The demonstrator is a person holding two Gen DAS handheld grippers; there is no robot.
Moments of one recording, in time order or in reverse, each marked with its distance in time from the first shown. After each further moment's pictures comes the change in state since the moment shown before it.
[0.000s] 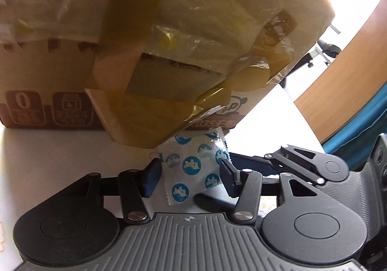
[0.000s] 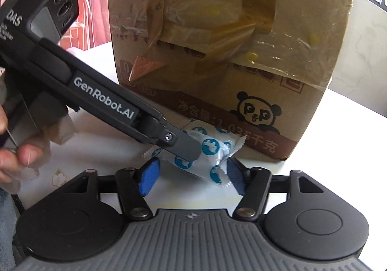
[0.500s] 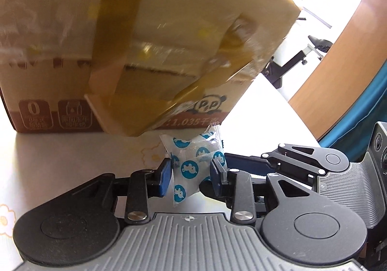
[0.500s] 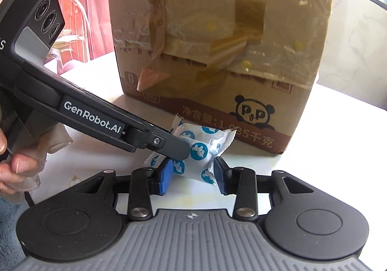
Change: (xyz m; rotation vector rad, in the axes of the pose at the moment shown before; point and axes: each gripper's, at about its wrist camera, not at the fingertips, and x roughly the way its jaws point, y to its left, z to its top) left arm -0.022 -0.023 -0.013 0.054 -0.042 0.000; right arm -0.024 0.004 -0.001 0.053 -0.030 -0.013
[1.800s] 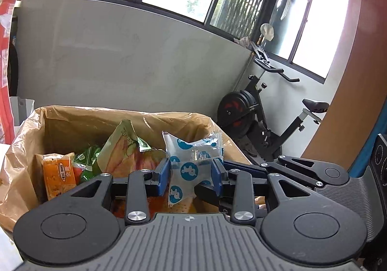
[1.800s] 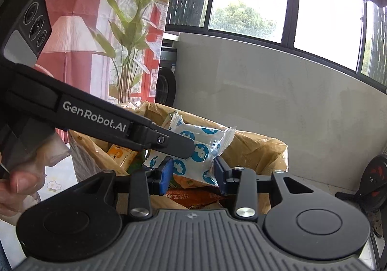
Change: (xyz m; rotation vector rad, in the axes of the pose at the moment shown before) left arm -0.091 -0.045 0.162 0.087 -0.321 0.052; right arm -0.036 -0.033 0.176 -0.105 -0.267 -0.115
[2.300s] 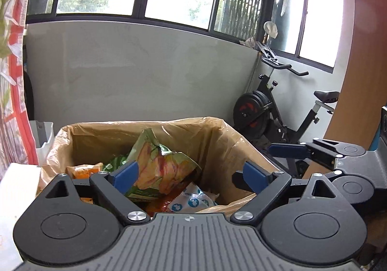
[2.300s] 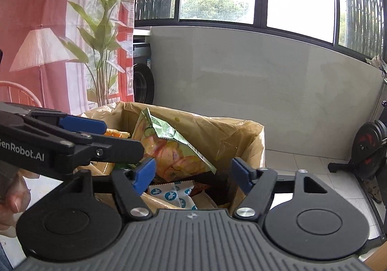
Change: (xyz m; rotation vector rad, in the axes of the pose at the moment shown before) left arm -0.033 -0.007 0.000 0.114 -0.043 0.114; right arm -0.018 -0.019 0.000 0.144 0.035 -0.084
